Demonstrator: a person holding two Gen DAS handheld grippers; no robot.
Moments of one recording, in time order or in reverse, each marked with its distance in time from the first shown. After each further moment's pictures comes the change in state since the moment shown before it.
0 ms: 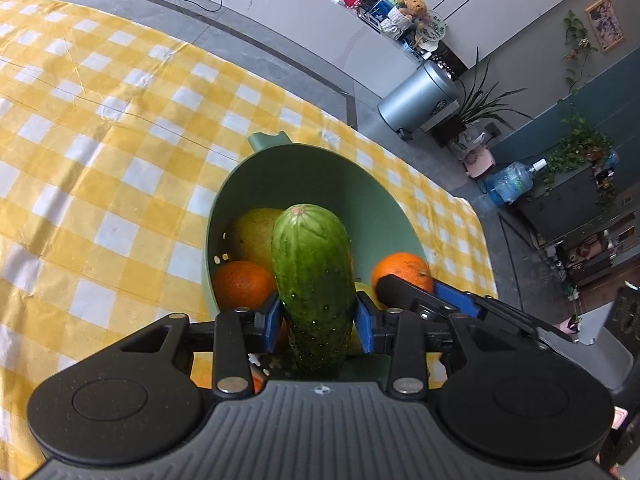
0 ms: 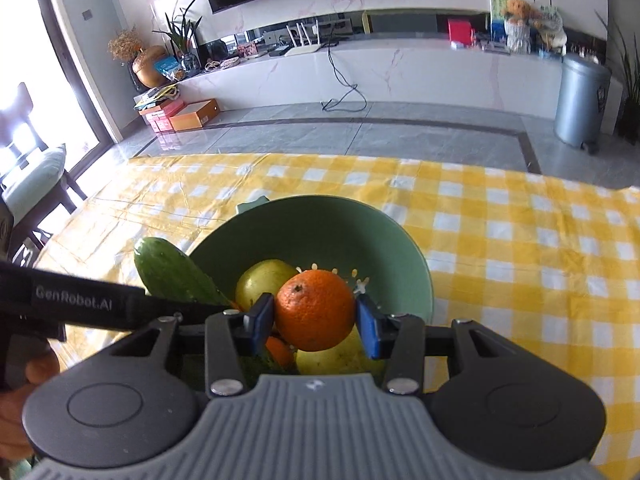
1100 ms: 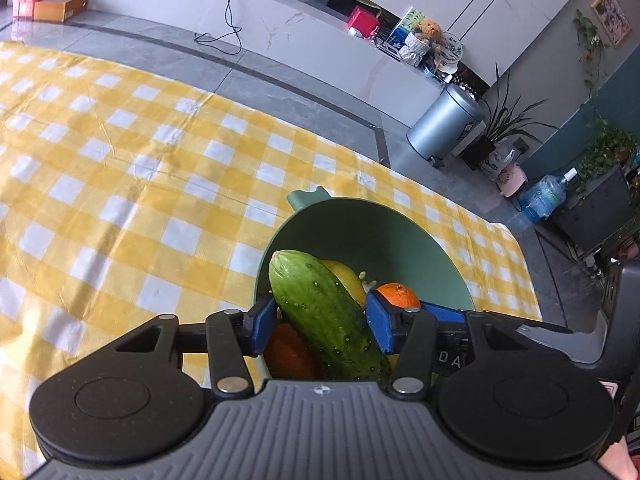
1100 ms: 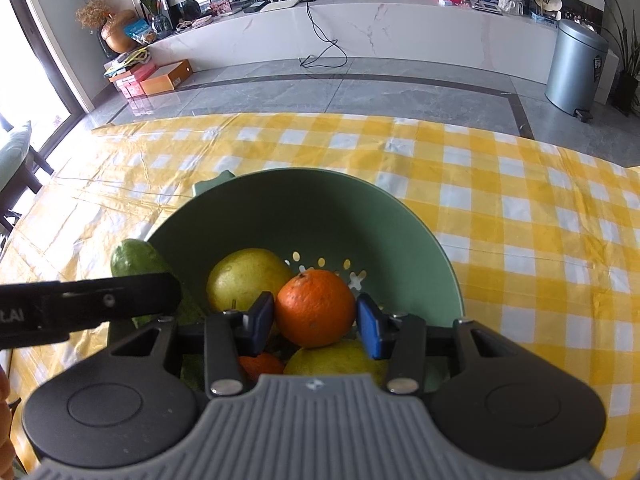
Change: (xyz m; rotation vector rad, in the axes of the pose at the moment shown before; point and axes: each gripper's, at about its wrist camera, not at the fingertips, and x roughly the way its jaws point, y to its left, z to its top) left arm 0.000 0.000 0.016 0.078 -0.117 0.137; right arm 0.063 0.008 0.017 0.011 0.137 -0.084
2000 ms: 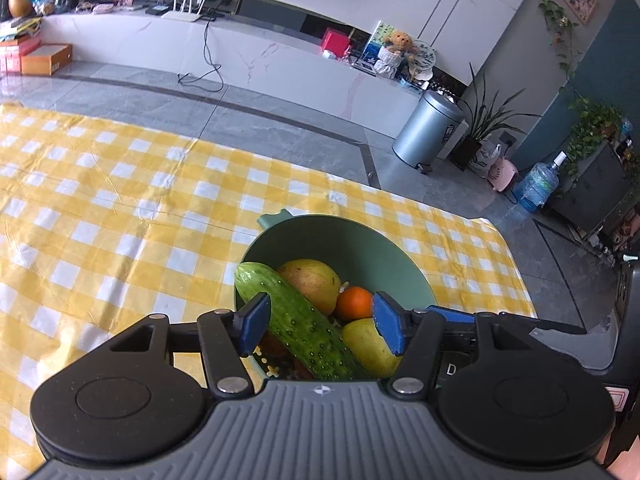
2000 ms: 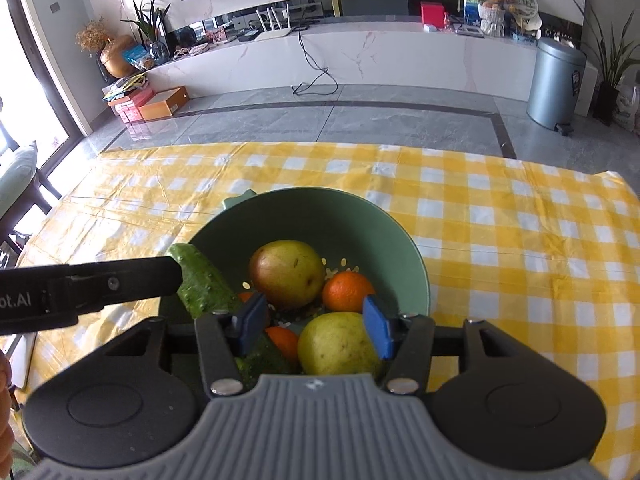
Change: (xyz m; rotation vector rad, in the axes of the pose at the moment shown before) left arm -0.057 -0.035 -0.014 0.135 -0.073 0.023; right arm -0.075 0.011 -0.024 0.018 -0.099 -0.024
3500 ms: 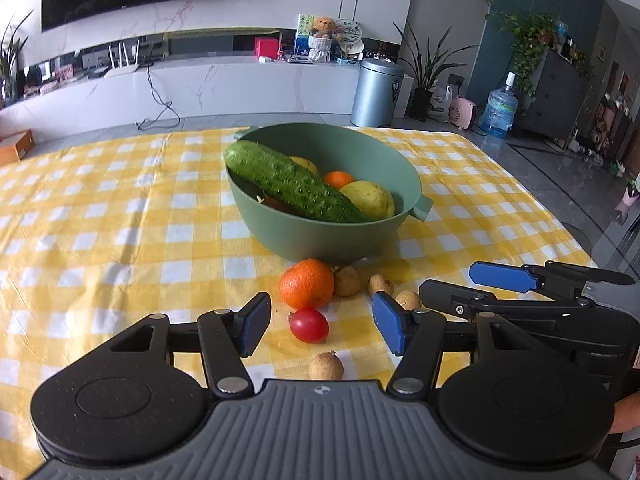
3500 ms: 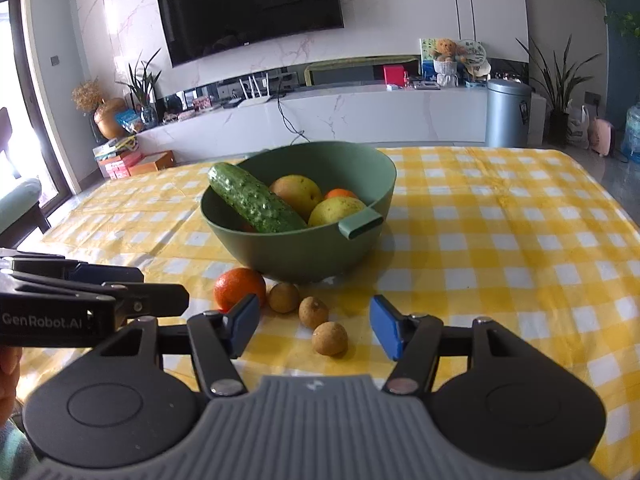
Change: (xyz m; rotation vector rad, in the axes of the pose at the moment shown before) left arm -0.038 0.005 -0.127 0.318 -0.031 -0.012; right arm -0.067 0.025 -0.166 0.052 -0.247 -0.072
